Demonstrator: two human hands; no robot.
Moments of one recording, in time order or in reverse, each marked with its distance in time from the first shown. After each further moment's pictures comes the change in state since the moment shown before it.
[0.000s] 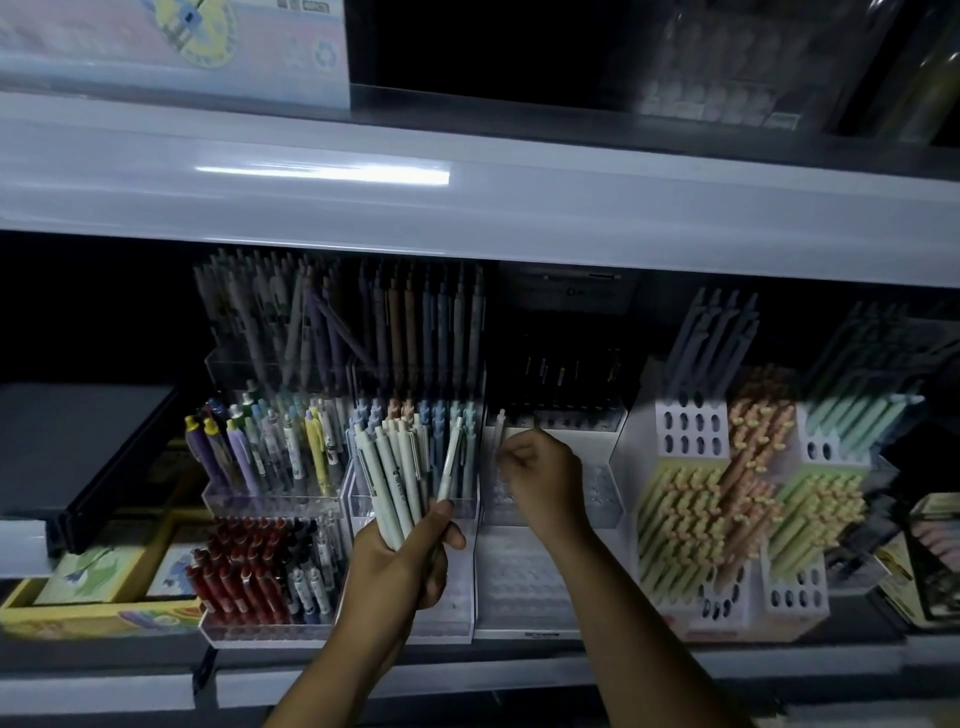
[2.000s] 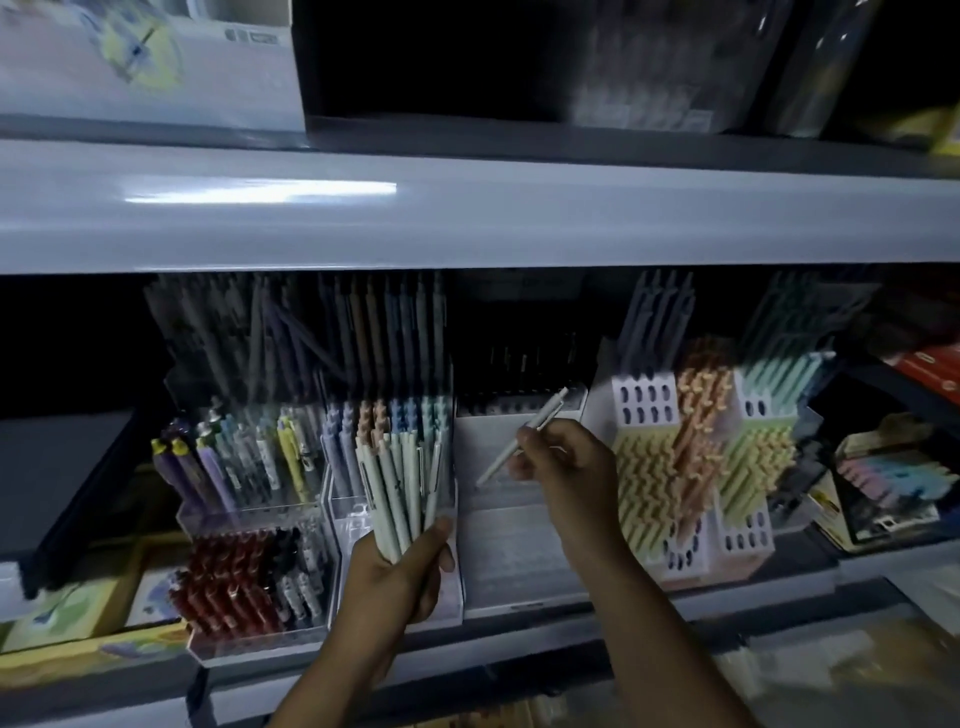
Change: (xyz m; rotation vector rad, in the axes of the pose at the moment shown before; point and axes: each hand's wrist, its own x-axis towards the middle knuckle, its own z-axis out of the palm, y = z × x) left_hand -0.015 0.010 -0.001 0.053 -0.079 -0.160; right_hand -0.048 -0.034 -0.053 0.400 0.165 0.050
